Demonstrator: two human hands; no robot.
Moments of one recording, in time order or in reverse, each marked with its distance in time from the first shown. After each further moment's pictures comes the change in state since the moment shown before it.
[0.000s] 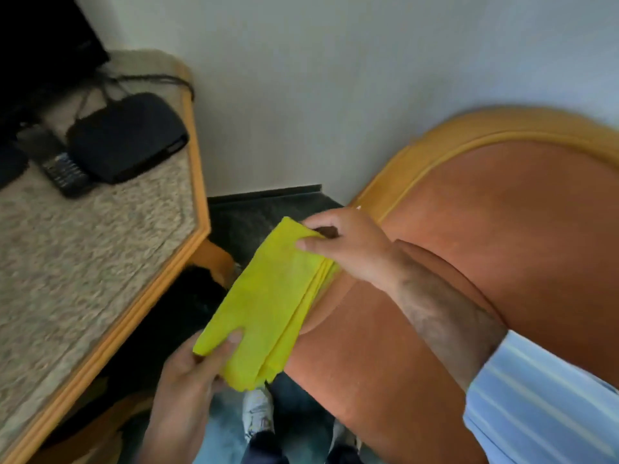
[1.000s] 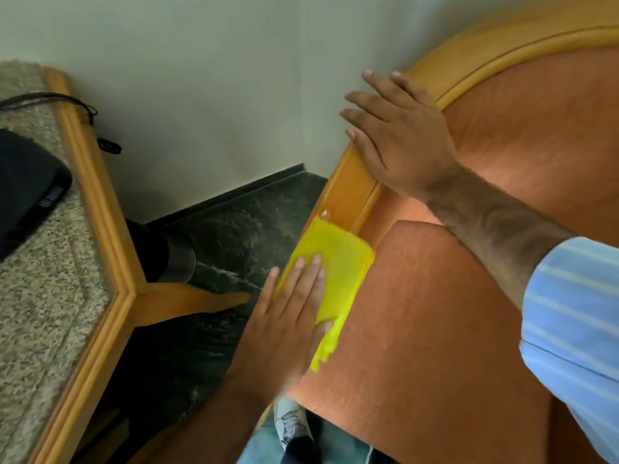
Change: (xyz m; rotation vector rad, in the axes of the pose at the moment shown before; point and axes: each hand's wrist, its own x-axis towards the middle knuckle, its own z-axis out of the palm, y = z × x) left_hand 0.135 -0.028 0.135 1.839 -0.367 1.165; right_hand 0.103 0.162 -0.119 -0.946 0.570 -0.303
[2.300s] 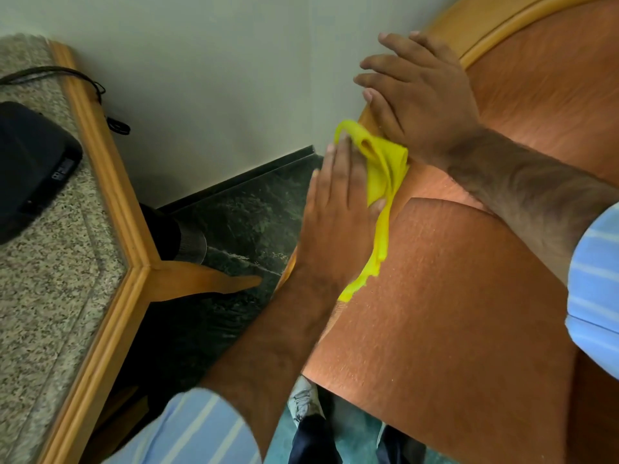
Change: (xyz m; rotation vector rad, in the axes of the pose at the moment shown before) left_hand 0.113 0.022 -0.033 -0.204 0.081 -0.271; right_hand -0.001 0.001 0.005 0.005 0.069 -0.032
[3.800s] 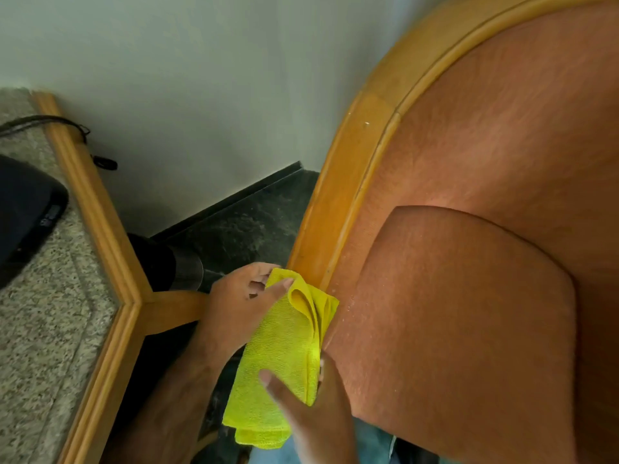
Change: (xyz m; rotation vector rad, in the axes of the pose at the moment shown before) left_hand -0.068 -0.103 -0.029 -0.723 -0.356 -0.506; right_hand -0.165 -0.299 -0.062 1.542 -0.325 1.557
